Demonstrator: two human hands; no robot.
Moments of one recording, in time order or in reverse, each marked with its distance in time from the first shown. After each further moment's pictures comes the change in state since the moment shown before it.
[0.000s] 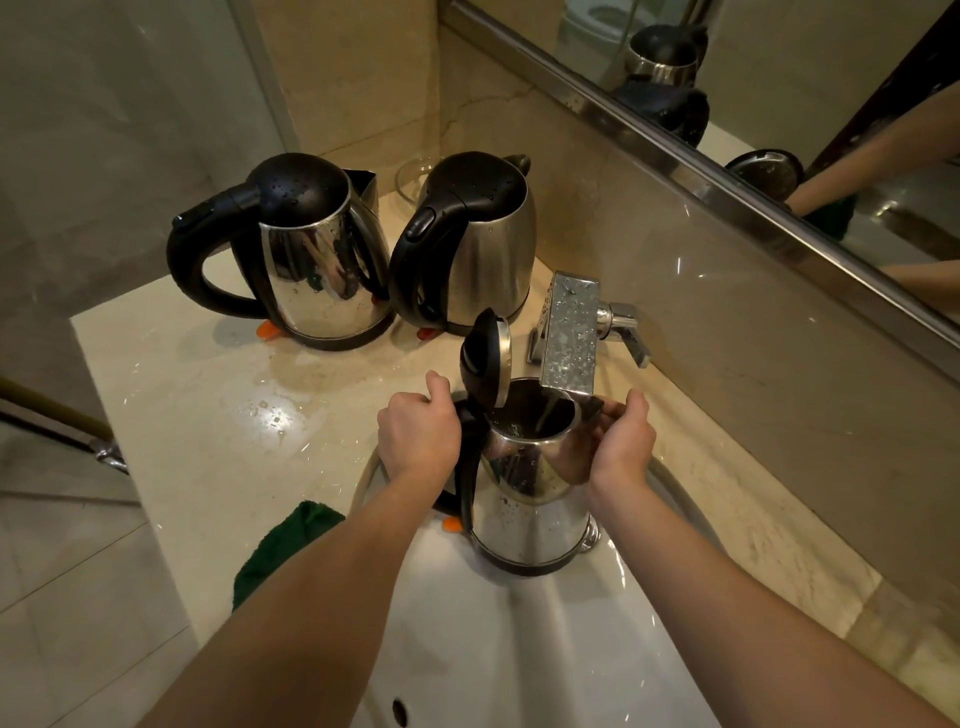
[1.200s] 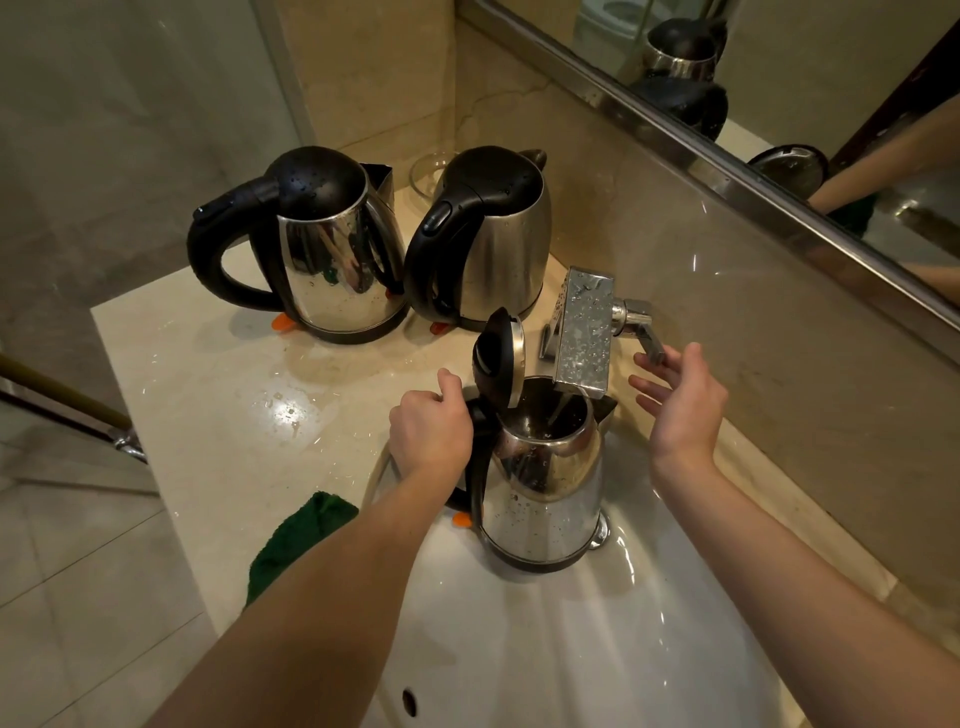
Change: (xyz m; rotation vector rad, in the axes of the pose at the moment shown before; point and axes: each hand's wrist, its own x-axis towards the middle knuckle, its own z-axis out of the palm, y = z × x) left_hand -0.008 0.002 -0.006 0.022 -0.001 0.008; right_hand 0.009 -0.037 -0.020 -0.112 -0.098 -0.393
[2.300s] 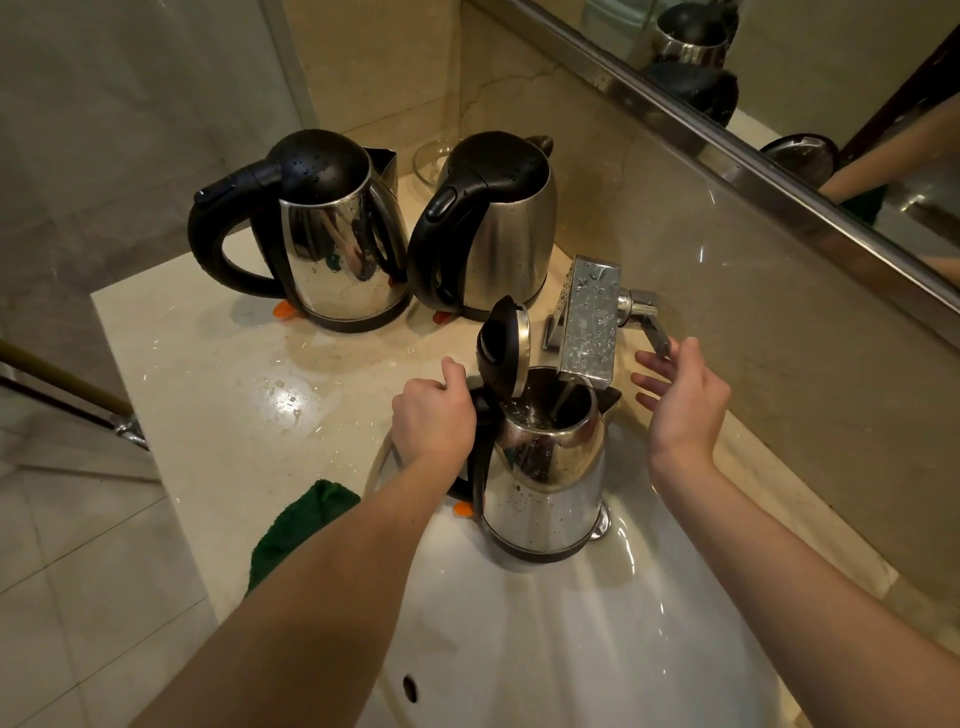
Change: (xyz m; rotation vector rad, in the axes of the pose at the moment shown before) left_hand 0.000 0.001 0.000 0.031 -0.003 -0.022; right_hand -0.009 0.000 0.002 -0.027 0.025 -0.009
